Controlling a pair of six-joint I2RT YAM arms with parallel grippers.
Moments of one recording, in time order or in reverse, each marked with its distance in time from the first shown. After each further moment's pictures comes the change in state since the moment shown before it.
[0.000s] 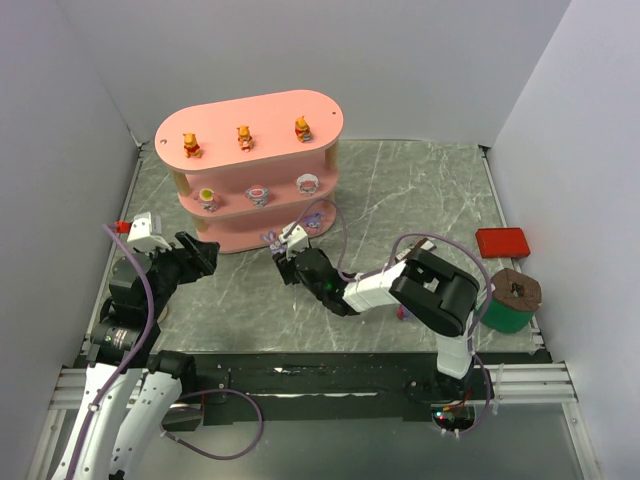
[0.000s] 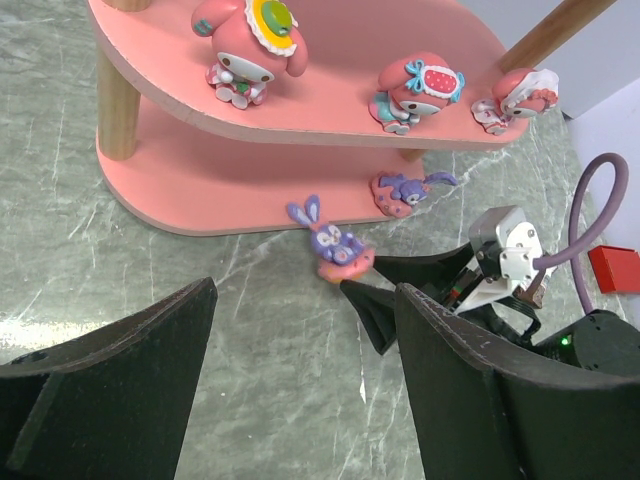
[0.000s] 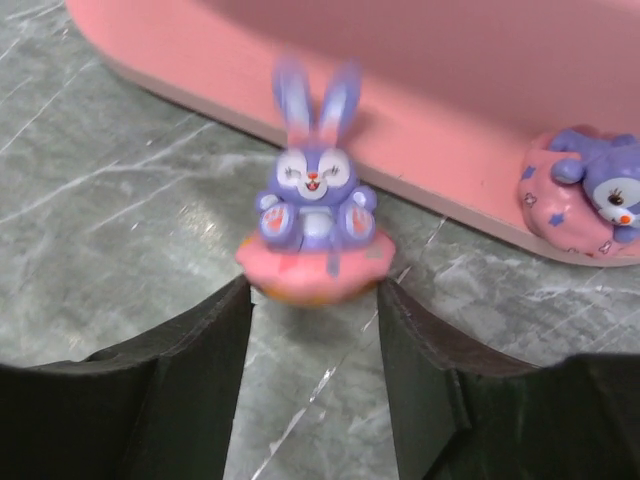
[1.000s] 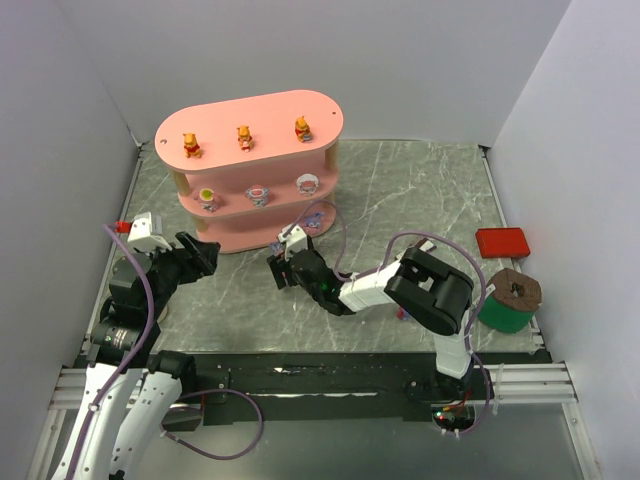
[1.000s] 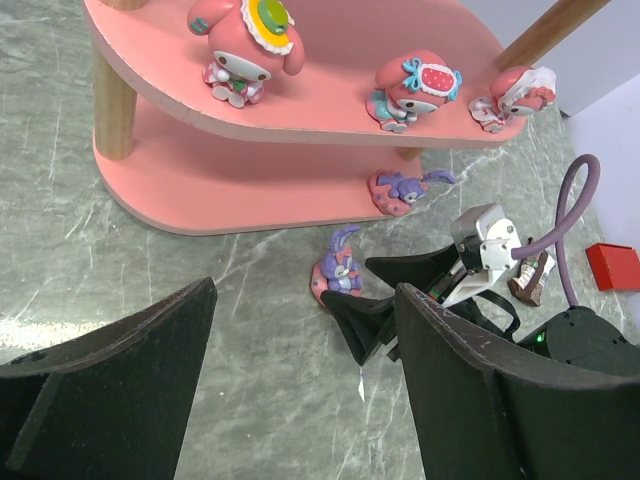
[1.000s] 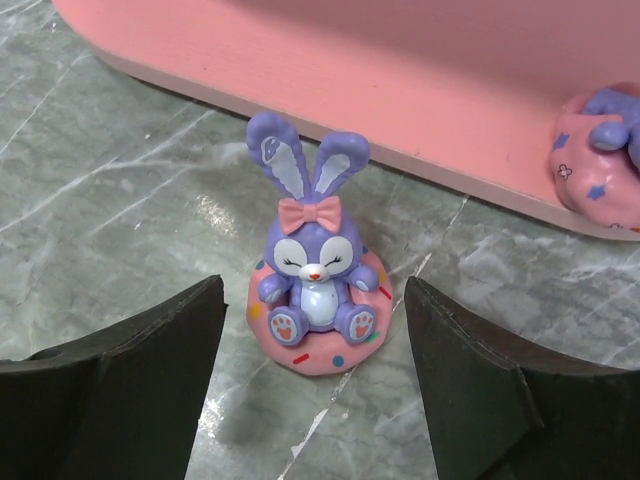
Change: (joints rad) left arm 0.000 0.000 0.000 0.000 0.007 0.000; right arm 0.009 0.036 0.032 -0.045 0.020 0.091
